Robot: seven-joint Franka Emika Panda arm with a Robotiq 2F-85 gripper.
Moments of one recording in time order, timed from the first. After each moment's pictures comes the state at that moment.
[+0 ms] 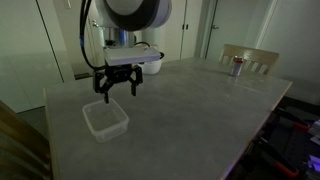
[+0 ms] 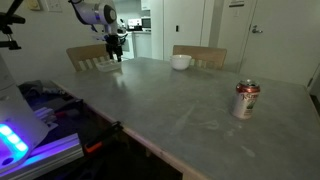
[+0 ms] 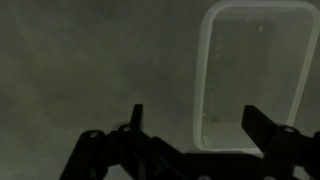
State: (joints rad) arm 0.45 0.65 0.14 -1.77 -0.08 2.46 0.63
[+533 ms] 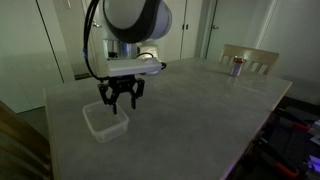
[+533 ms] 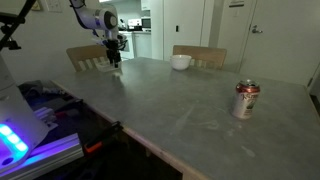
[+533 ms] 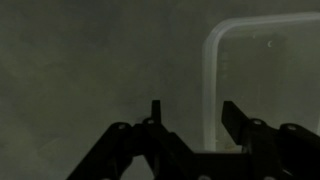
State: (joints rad) arm 0.45 0.69 0.13 -1.77 -0.01 2.46 0.65
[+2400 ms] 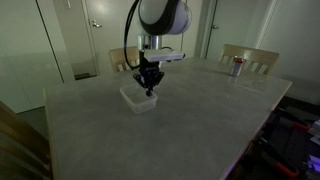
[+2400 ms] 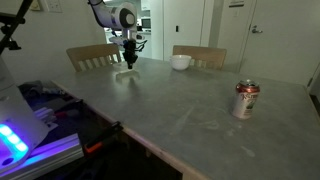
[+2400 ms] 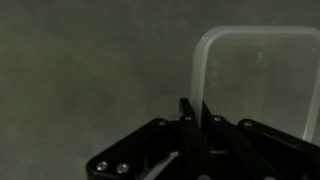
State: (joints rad) arm 0.29 0.62 0.09 -1.88 0.04 2.46 0.39
